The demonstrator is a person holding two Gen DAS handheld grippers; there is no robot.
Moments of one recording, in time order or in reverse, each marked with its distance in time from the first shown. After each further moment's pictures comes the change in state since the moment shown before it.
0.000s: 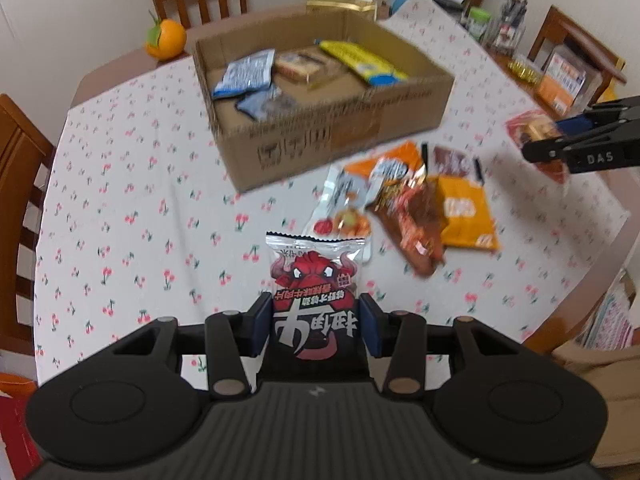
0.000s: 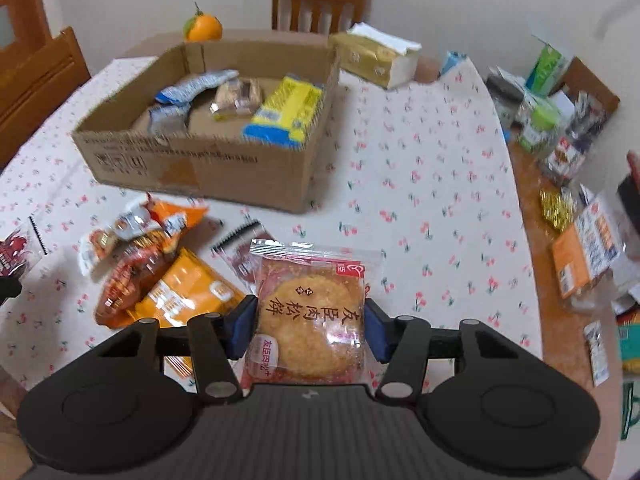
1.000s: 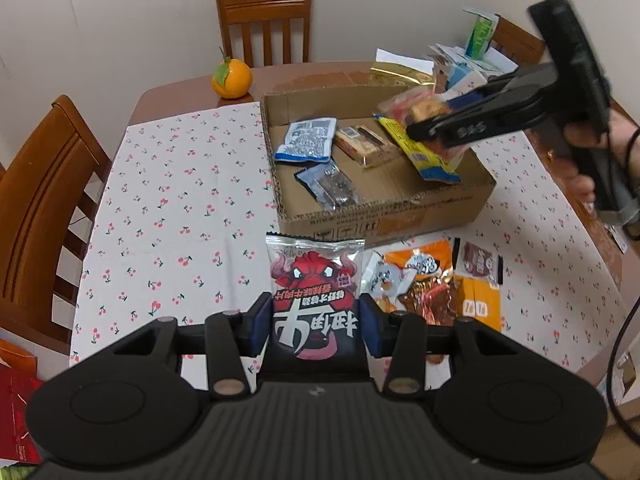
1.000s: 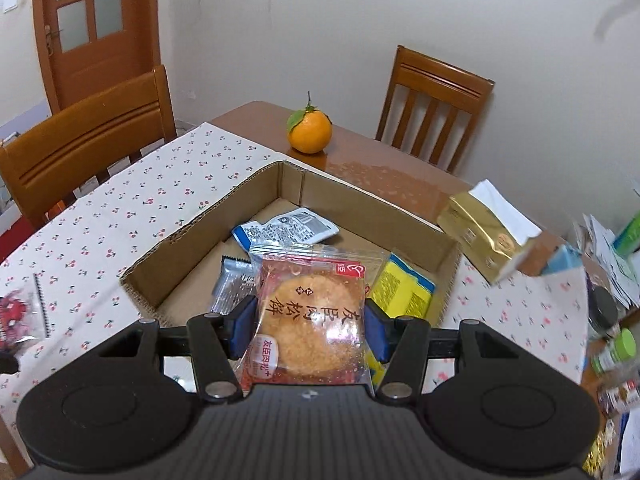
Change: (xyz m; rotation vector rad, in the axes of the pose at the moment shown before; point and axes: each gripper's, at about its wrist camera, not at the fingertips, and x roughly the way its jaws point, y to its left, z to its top) left arm -0.033 0.022 0.039 -0.179 -0.110 0.087; right arm 0.051 0.056 0.161 -0.301 -0.161 0.189
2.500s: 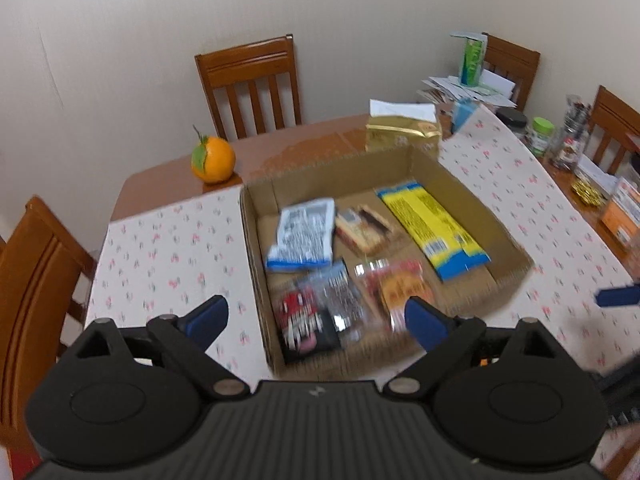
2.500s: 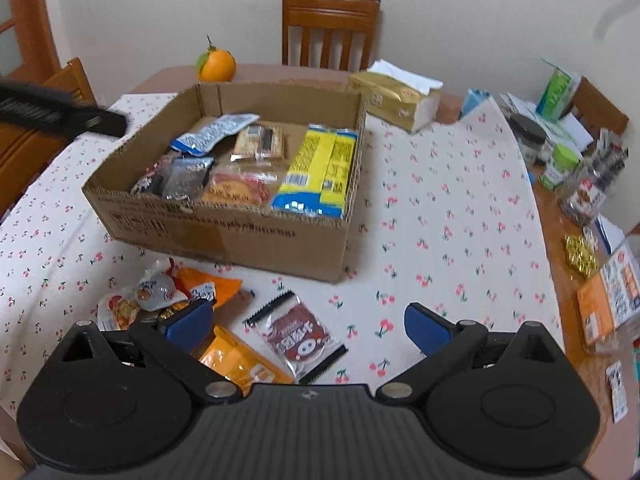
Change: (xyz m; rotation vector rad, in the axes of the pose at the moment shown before) left arm 0.054 -0.021 0.063 0.128 -0.155 0.050; right arm -0.051 0.019 -0.127 0.339 0.107 -0.180
